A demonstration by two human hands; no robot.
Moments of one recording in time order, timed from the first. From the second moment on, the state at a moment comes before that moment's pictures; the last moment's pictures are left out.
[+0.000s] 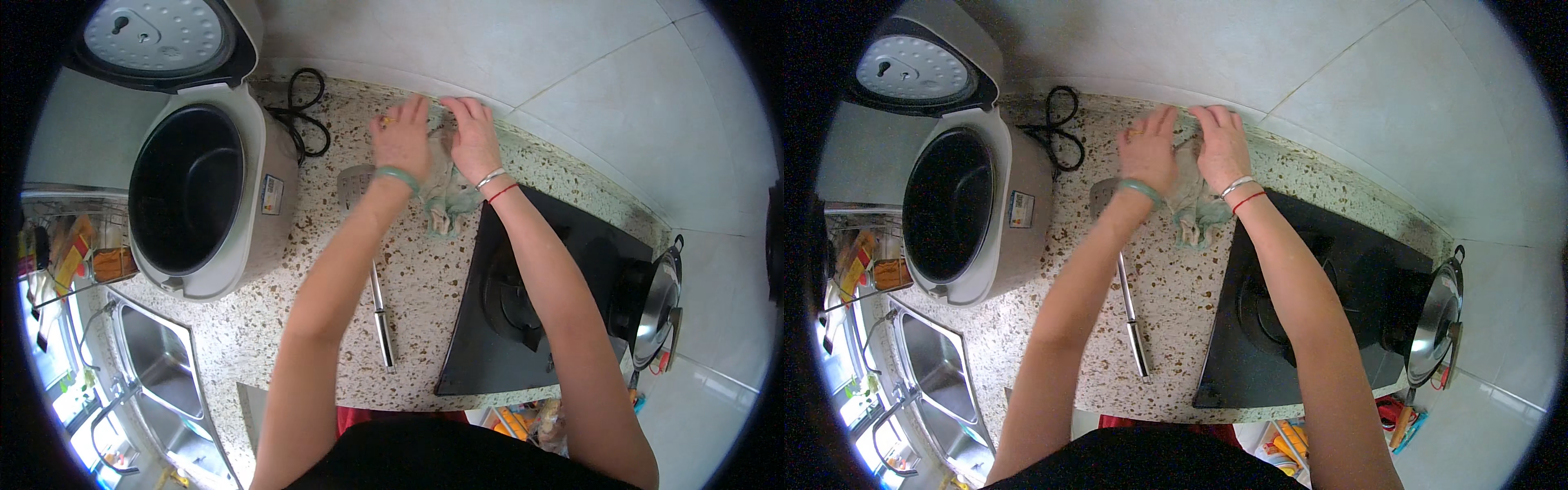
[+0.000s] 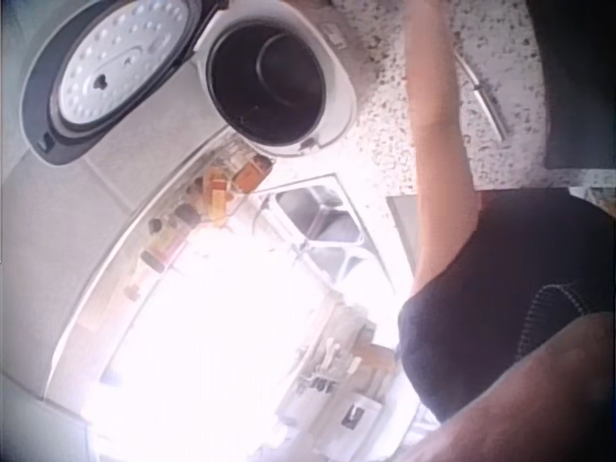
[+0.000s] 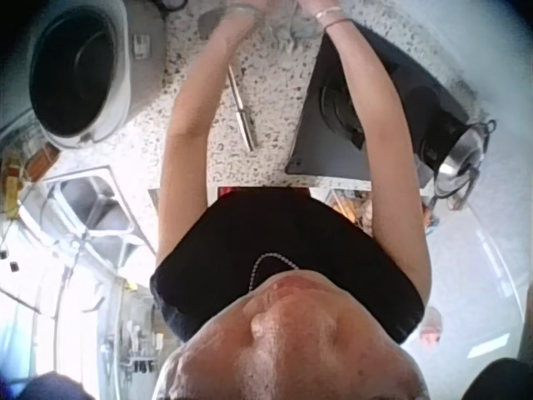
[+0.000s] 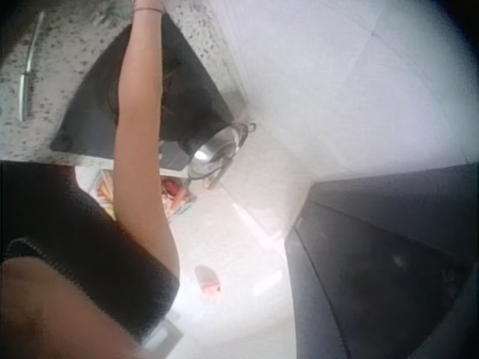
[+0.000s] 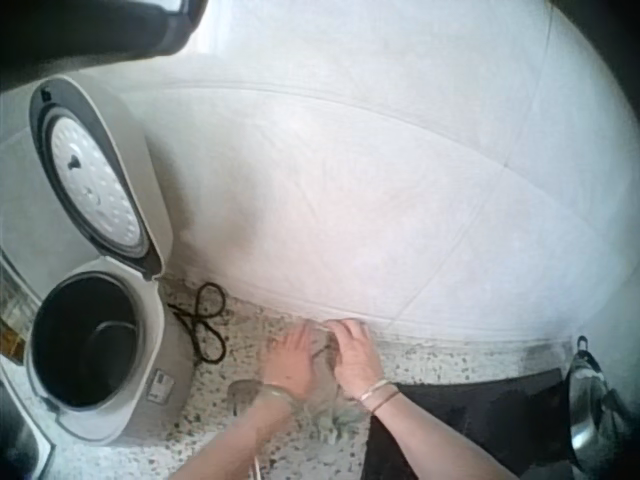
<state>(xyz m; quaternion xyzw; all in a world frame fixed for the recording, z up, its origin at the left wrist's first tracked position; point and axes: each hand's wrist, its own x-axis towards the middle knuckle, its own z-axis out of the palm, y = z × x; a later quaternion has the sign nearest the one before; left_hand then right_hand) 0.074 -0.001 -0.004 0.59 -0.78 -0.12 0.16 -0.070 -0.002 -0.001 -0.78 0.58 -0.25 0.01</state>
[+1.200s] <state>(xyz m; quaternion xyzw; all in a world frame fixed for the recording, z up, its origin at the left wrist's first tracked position) 0.041 0.008 -0.006 0.61 -0.76 -0.15 0.16 -0.079 0.000 0.006 -0.80 0.58 -0.16 -0.03</state>
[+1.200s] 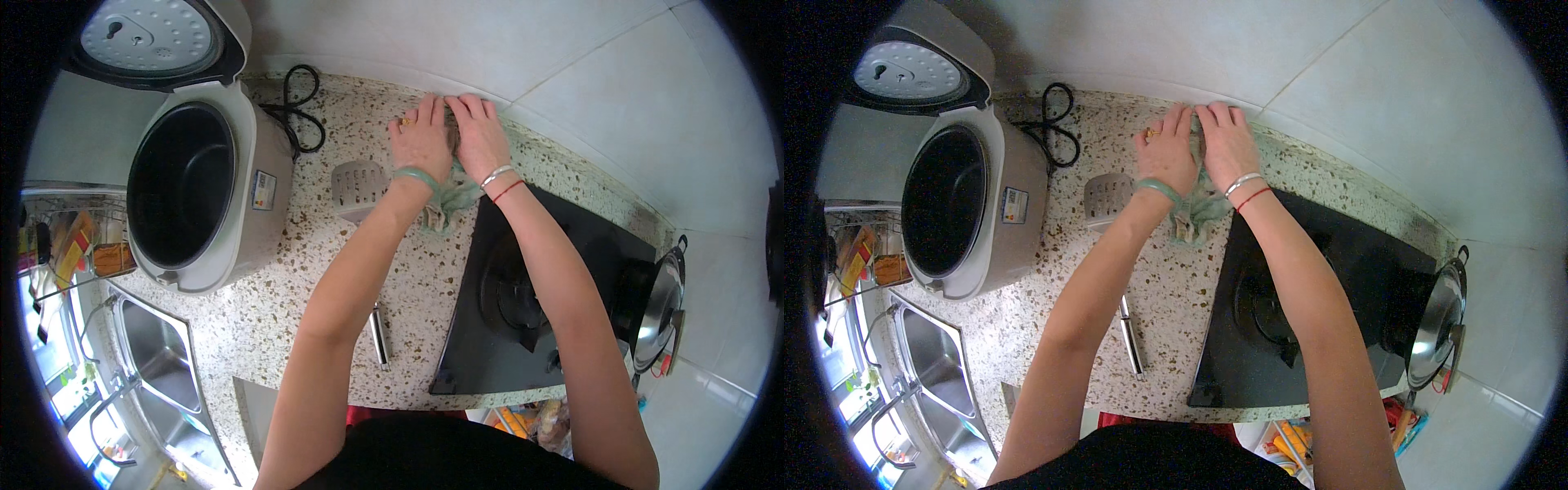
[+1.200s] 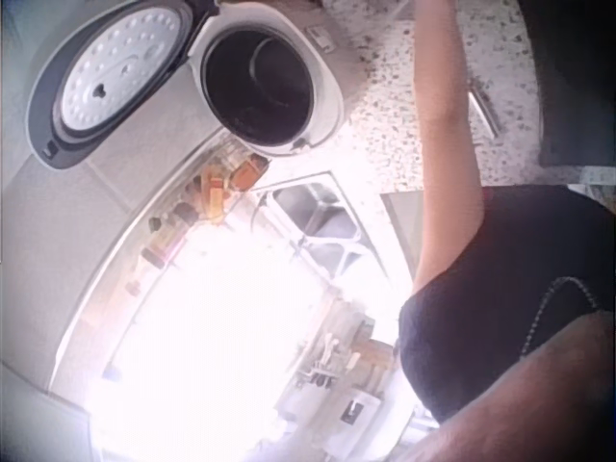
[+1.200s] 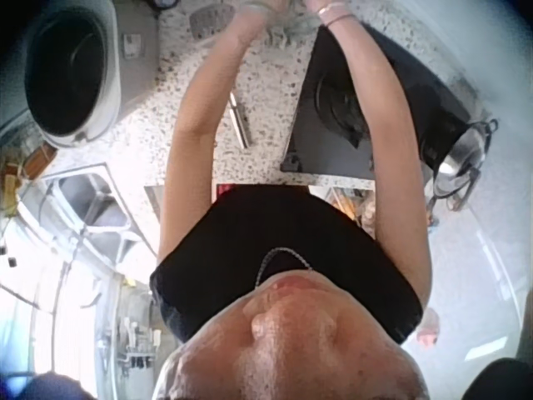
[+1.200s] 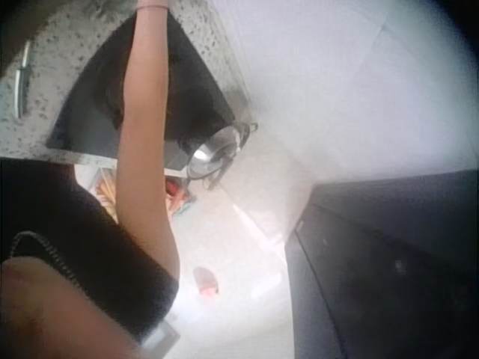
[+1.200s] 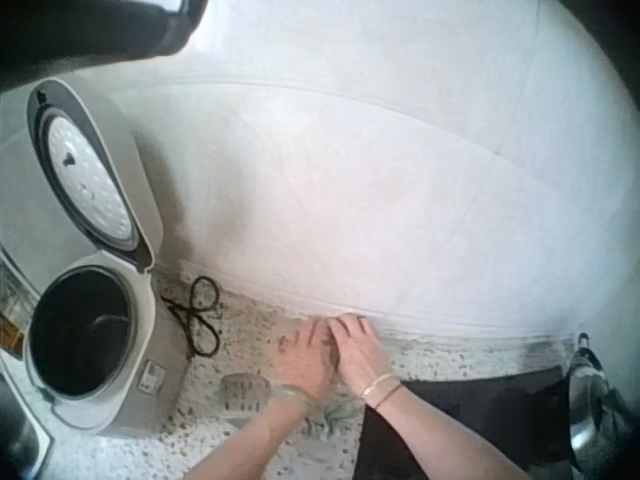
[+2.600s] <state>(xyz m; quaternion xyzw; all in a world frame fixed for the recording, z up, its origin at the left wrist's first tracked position) 0.076 0.039 -0.009 0.61 -0.71 -0.29 0.20 -0.045 0.055 -0.015 -0.71 0.69 -0.16 0.06</state>
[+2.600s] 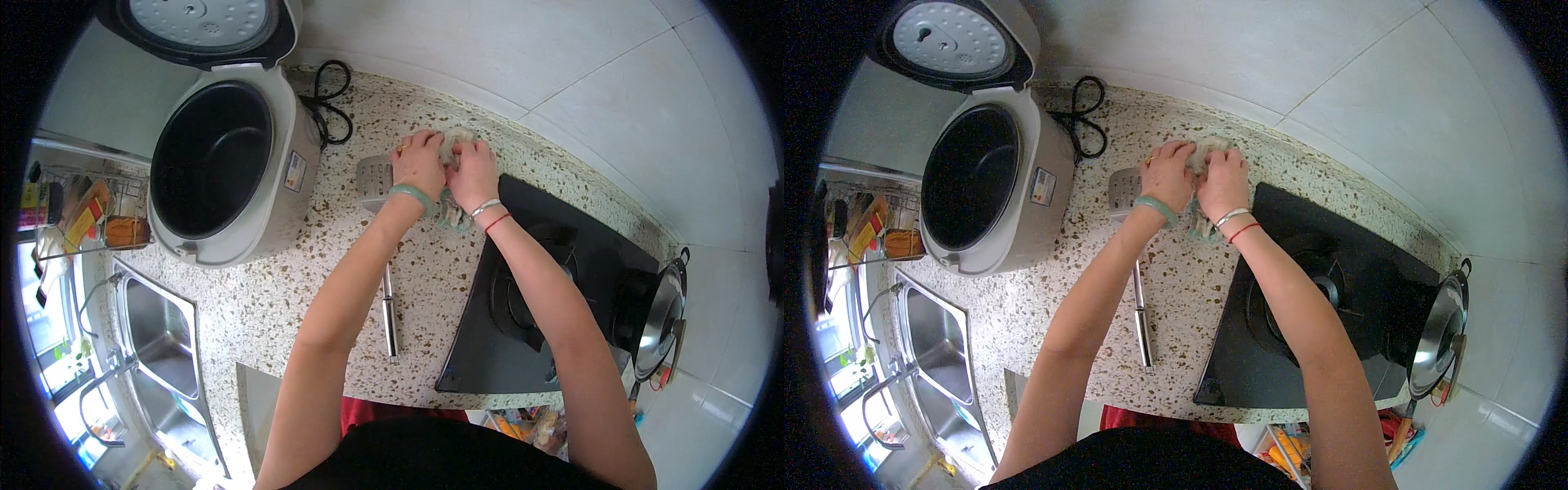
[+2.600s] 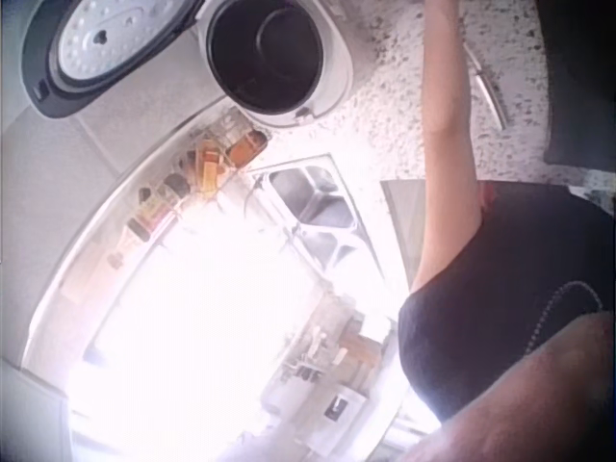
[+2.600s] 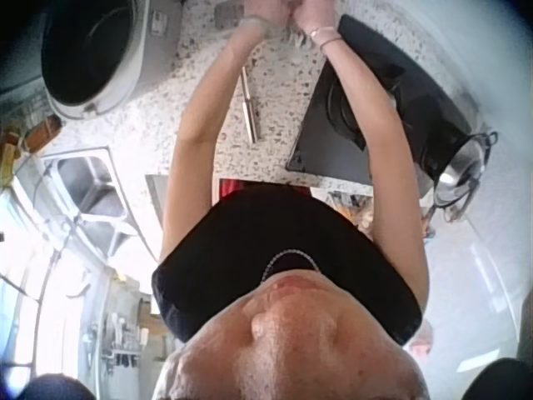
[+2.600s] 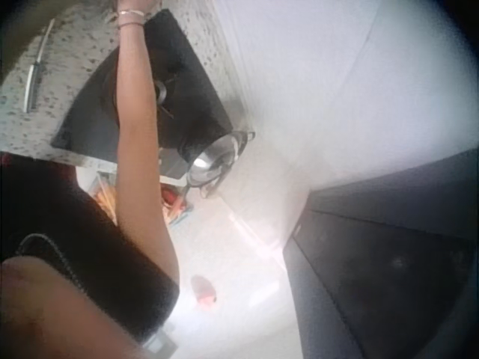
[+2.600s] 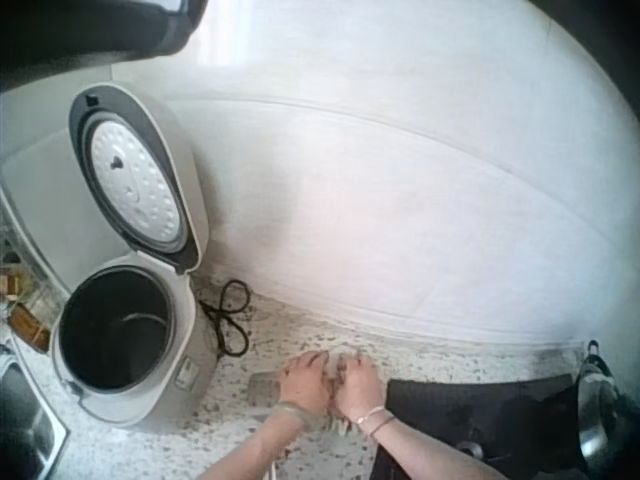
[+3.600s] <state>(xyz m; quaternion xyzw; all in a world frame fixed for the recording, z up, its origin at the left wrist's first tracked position) 0.086 -0.019 -0.019 0.64 -0.68 -0.16 0.31 -0.011 -0.021 0.016 -0.83 0.52 -0.20 -0.04</state>
